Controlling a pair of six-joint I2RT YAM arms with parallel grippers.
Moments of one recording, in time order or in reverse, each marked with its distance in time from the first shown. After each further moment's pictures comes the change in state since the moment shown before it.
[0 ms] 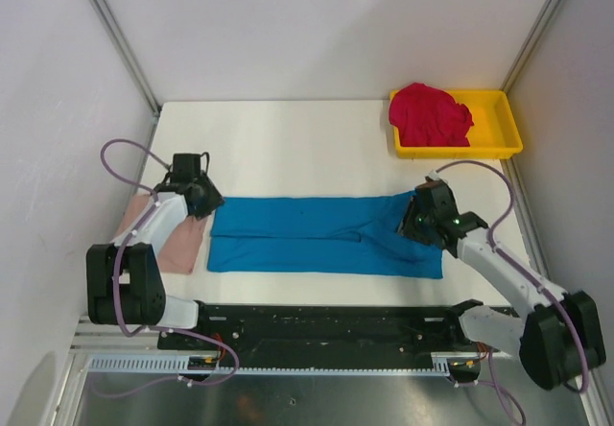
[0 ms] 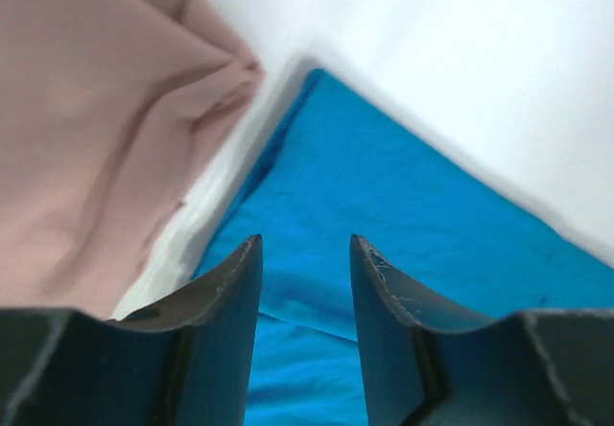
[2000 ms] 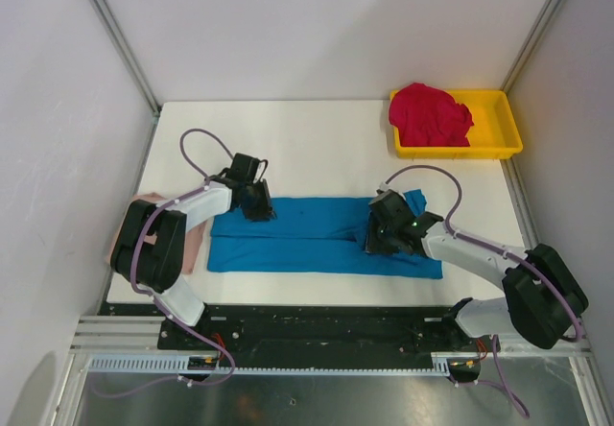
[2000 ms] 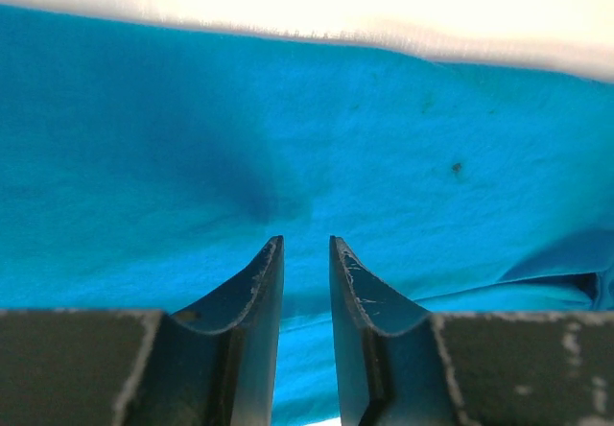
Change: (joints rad) left arm -0.346 0.260 0.099 0.080 0.212 0.033; right arm 0.319 0.273 0.066 0.127 -0.019 0.087
